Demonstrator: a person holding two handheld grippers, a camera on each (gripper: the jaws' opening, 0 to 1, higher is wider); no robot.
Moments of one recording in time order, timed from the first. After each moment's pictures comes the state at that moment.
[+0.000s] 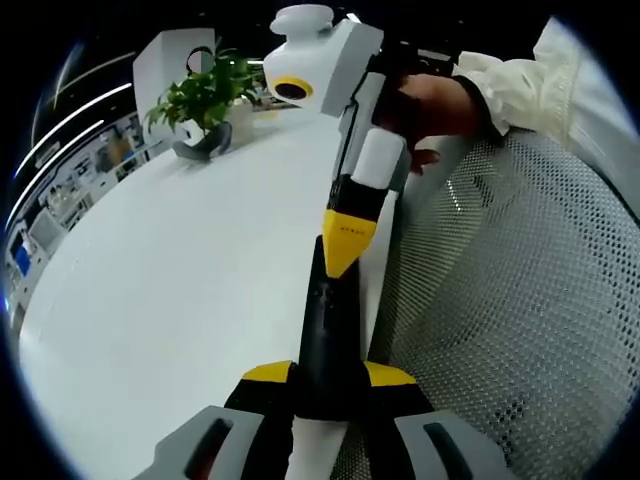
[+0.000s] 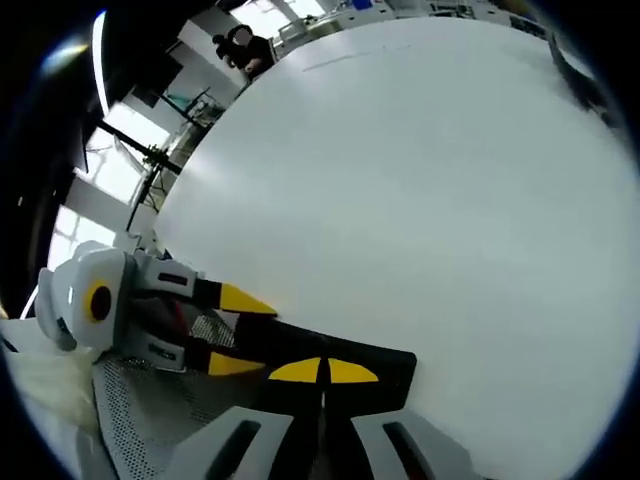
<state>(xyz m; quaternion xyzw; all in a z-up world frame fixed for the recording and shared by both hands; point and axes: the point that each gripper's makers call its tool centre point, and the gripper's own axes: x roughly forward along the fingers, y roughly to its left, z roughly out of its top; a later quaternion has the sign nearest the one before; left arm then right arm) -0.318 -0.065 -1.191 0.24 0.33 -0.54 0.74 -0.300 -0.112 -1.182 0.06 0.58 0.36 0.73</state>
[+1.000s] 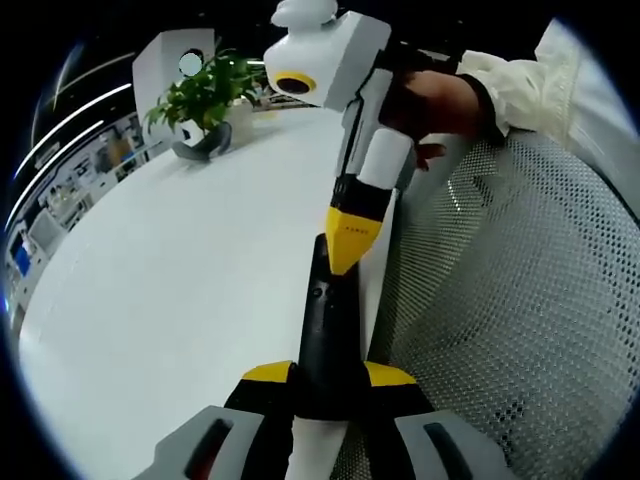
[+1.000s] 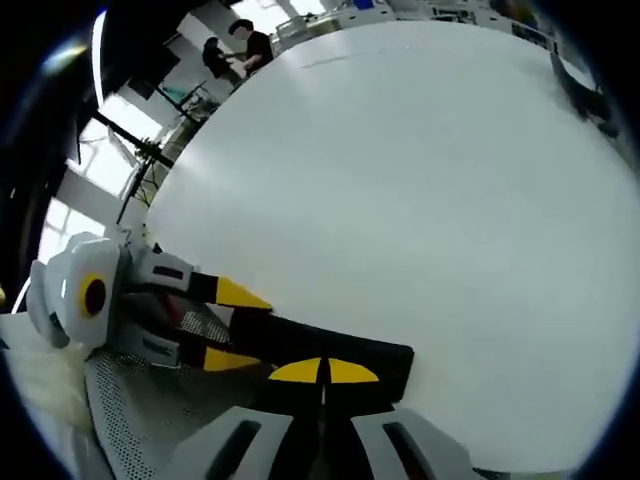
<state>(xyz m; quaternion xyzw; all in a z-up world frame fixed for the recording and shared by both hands) -0.318 -0.066 -1.191 0.24 0.33 -0.54 0.74 -0.302 -0.116 -1.182 0.04 0.59 0.34 0.73</state>
